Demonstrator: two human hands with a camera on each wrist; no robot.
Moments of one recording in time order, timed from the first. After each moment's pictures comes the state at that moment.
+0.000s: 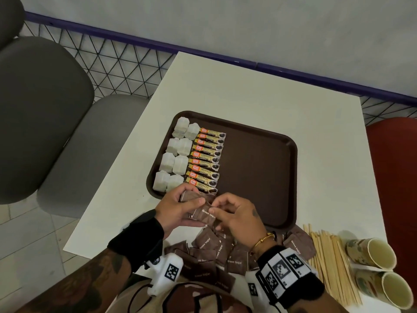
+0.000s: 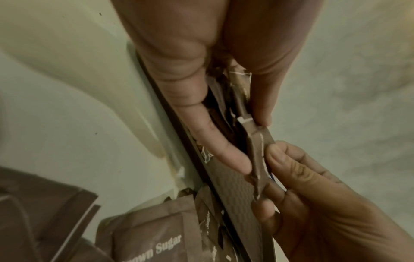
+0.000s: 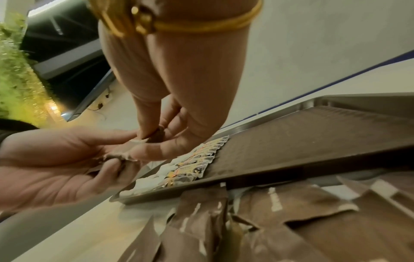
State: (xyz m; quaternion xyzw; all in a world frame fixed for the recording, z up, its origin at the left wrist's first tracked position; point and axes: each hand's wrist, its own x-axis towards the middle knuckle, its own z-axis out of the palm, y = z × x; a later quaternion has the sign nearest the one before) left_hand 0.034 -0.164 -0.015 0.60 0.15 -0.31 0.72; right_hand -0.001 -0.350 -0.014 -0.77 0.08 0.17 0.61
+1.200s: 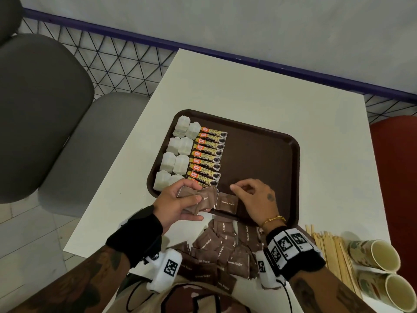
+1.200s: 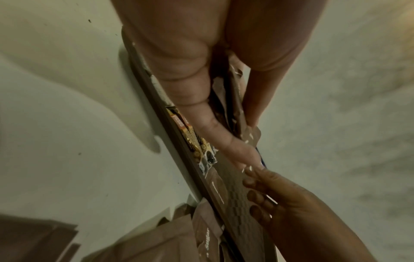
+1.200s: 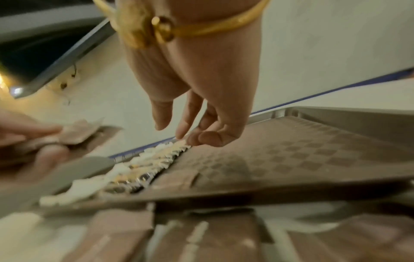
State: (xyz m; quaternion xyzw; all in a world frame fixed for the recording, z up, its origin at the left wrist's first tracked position) left_hand 0.043 -0.161 -0.011 0.60 0.16 -0.31 0.72; right_hand 0.040 -0.390 -0.041 -0.89 0.14 0.05 0.43
